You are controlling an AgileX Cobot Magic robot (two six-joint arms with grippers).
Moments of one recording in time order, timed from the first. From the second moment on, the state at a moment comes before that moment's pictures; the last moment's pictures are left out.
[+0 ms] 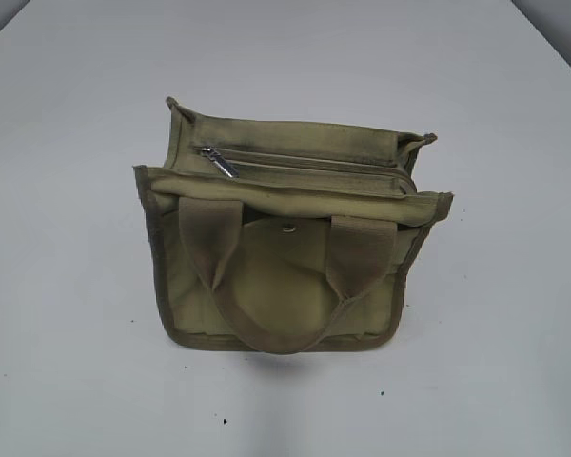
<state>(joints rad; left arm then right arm) -0.08 -0.01 -0.52 -0.01 1.06 0.05 -0.01 -0.01 -0.48 0.17 1.09 -0.20</state>
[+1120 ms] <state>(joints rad) -0.08 1.21 -0.89 -0.96 0.83 0.45 0.25 0.93 -0.81 0.28 0.72 -0.52</state>
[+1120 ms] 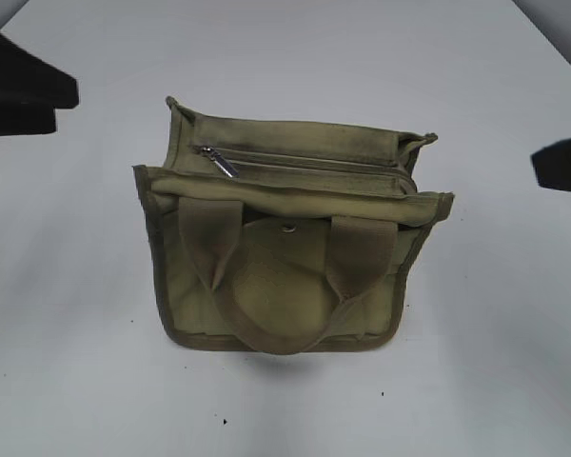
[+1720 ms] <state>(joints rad) -0.23 1.64 -1.20 -1.00 0.97 0.47 0.52 1.42 -1.11 0.29 0.64 -0.64</state>
